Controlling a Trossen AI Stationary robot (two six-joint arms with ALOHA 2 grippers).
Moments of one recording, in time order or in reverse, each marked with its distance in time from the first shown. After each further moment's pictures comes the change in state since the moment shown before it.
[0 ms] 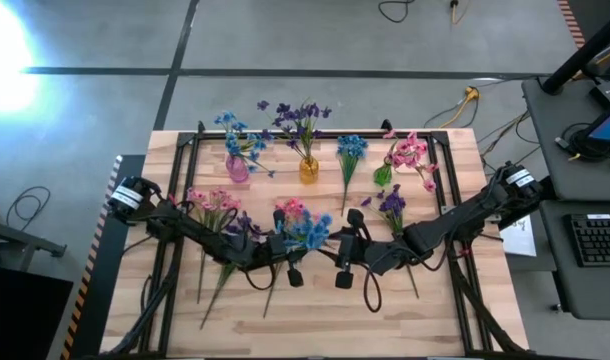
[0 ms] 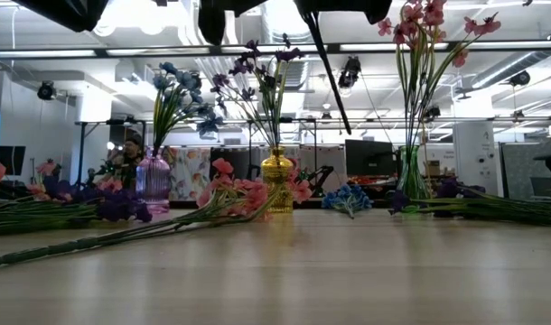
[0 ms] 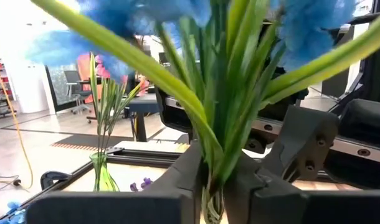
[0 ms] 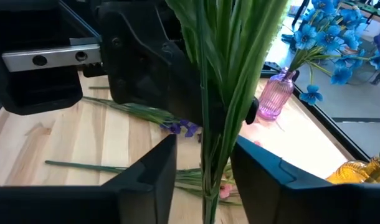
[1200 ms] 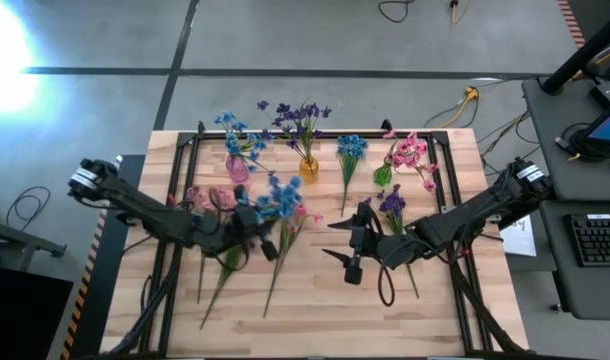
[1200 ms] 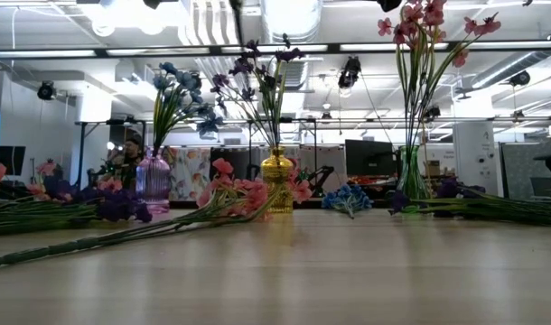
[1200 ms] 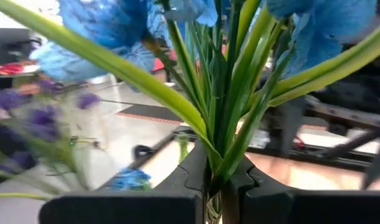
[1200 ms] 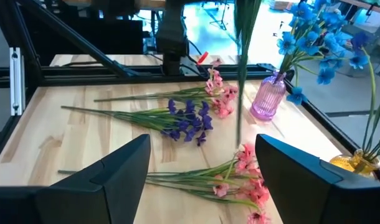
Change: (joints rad) left arm -0.022 -0.440 -0.003 -0.605 -0.273 -0.065; right arm 0.005 -0.104 -0.001 -0.087 0.000 0.060
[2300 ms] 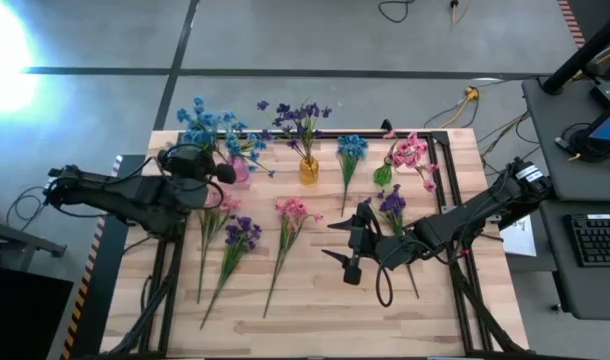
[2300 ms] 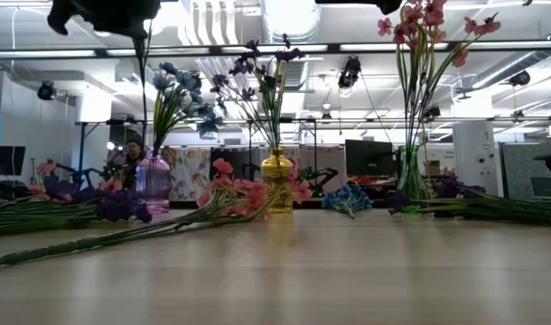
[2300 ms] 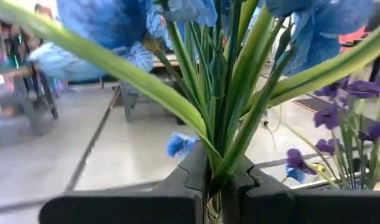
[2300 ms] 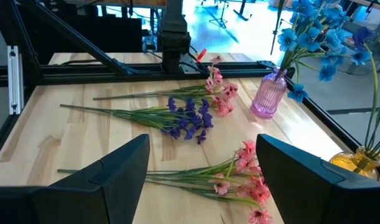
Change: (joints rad) left arm 0.271 -0.416 -0.001 -0.947 -0.539 -0.608; right arm -0.002 0.011 0.000 0.001 0.001 0.011
